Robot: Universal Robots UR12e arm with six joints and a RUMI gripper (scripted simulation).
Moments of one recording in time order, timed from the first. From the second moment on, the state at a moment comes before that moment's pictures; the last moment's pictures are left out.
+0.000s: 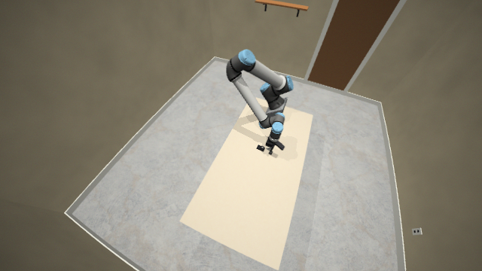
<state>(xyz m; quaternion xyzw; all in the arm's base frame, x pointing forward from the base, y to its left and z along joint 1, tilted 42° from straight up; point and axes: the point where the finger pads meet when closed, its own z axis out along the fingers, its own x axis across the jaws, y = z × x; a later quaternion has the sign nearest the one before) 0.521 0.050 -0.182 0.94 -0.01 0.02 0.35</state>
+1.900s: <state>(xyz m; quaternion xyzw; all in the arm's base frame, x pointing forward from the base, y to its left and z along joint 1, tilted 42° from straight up) 0.523 0.030 -0.203 0.94 -0.01 0.02 0.35</state>
